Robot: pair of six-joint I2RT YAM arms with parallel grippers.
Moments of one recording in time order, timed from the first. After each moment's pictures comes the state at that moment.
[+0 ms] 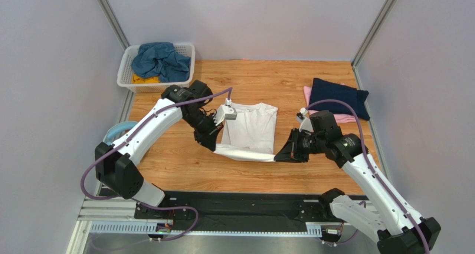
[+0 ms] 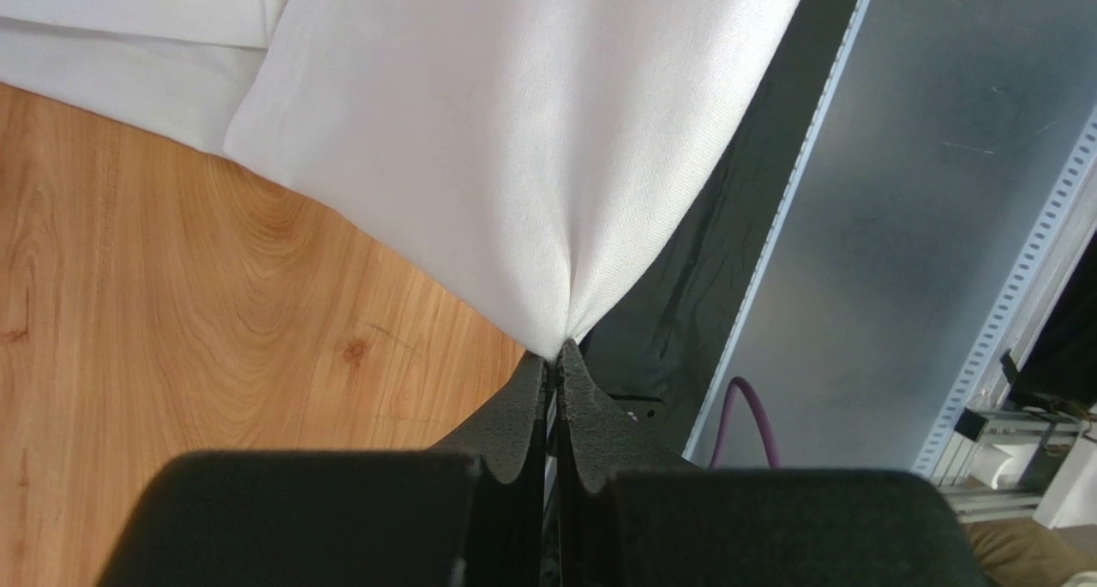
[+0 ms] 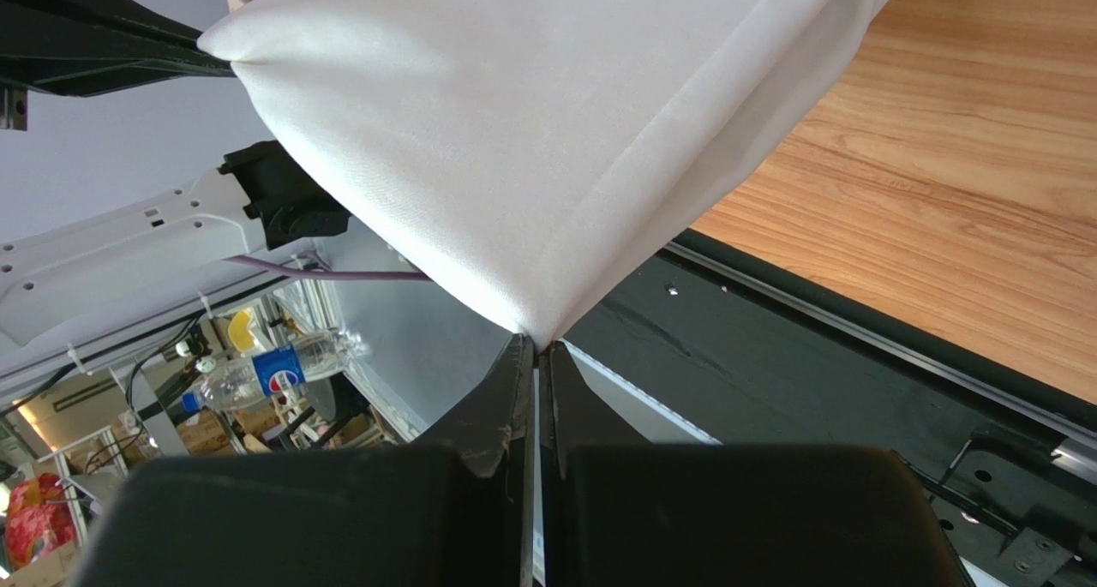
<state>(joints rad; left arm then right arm) -0.54 1.49 1.41 -1.33 0.64 0.58 0.45 0.88 0.87 -0.88 -0.57 0.74</state>
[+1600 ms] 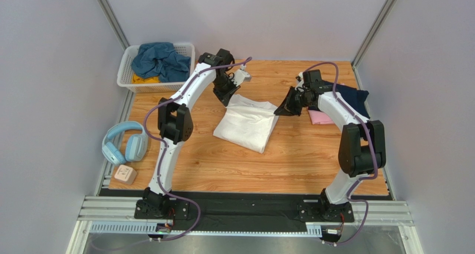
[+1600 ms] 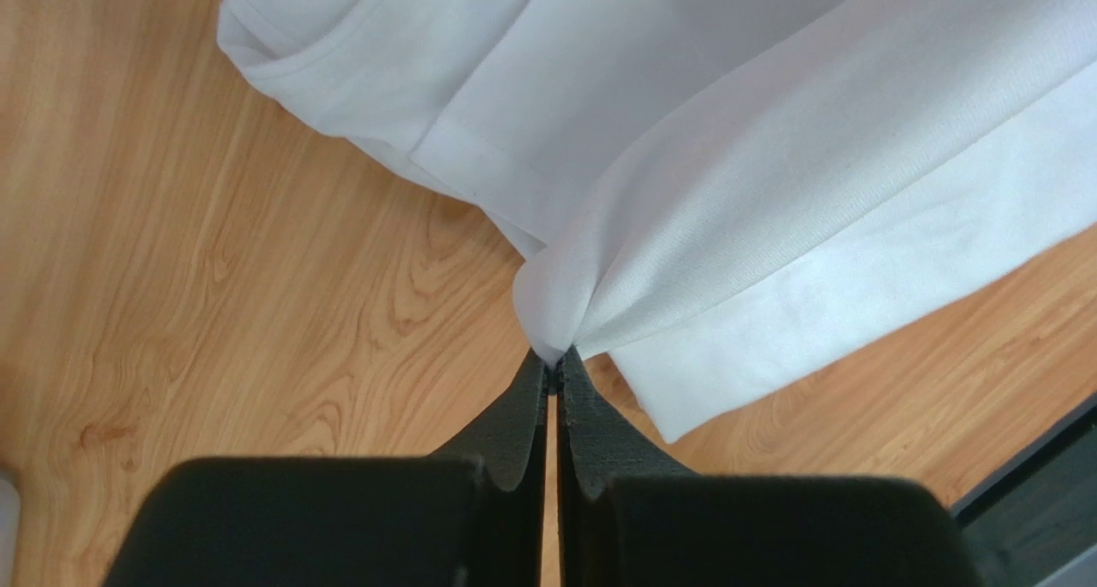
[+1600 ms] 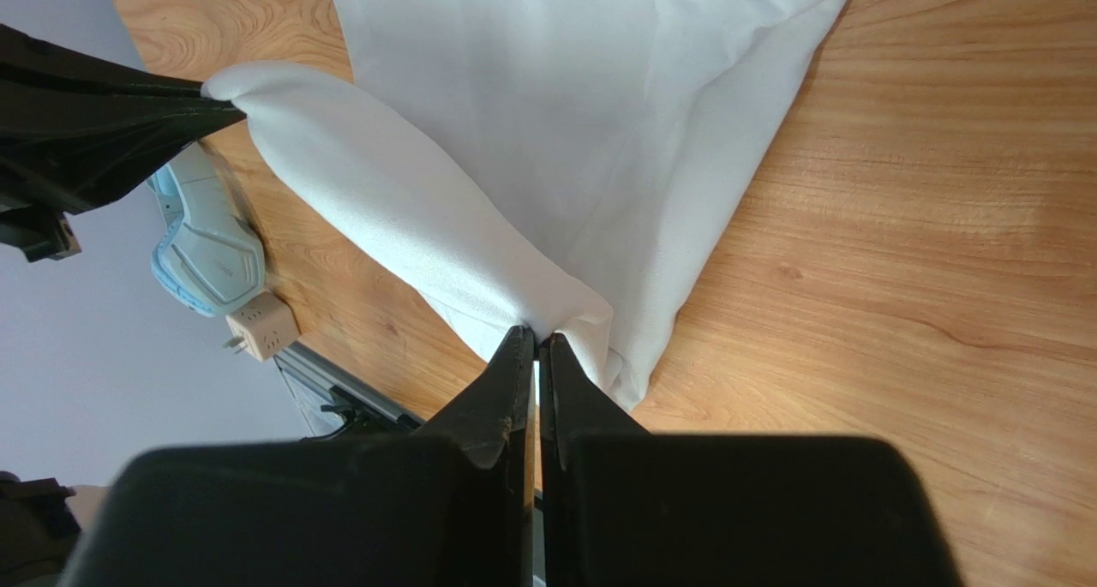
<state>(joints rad) -0.44 2.38 2.37 -1.34 0.31 0.55 0.16 1.72 1.29 -0.59 -0.53 0.61</state>
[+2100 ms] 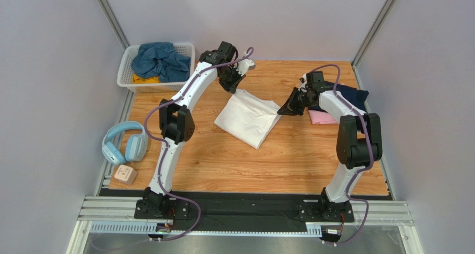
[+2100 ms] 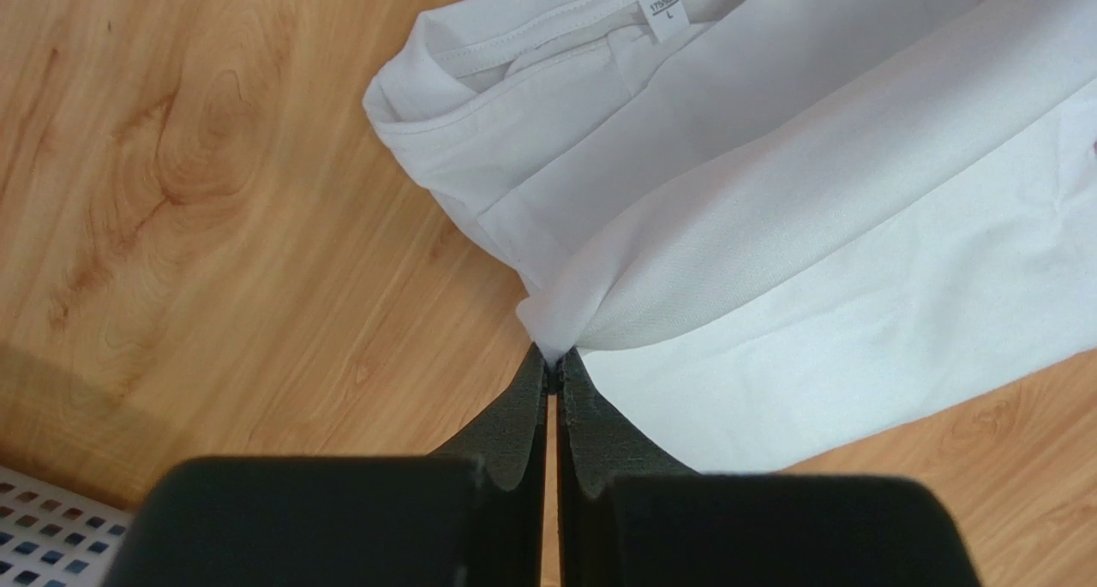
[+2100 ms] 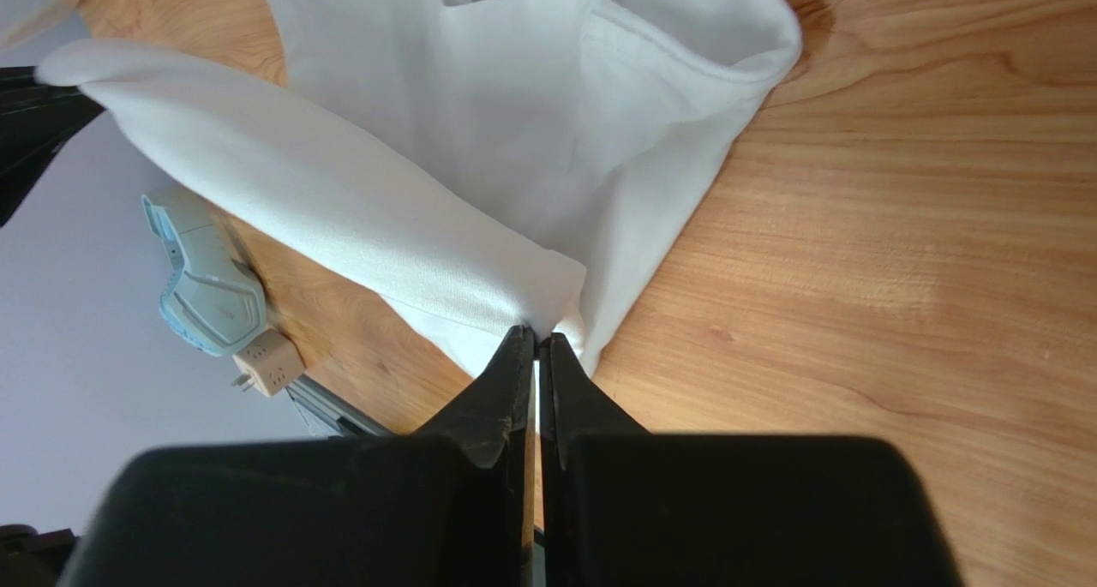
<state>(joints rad) -0.45 2.41 2.45 -1.14 0.29 0.47 0.10 1.80 1.29 -0.53 -0.55 0.61</state>
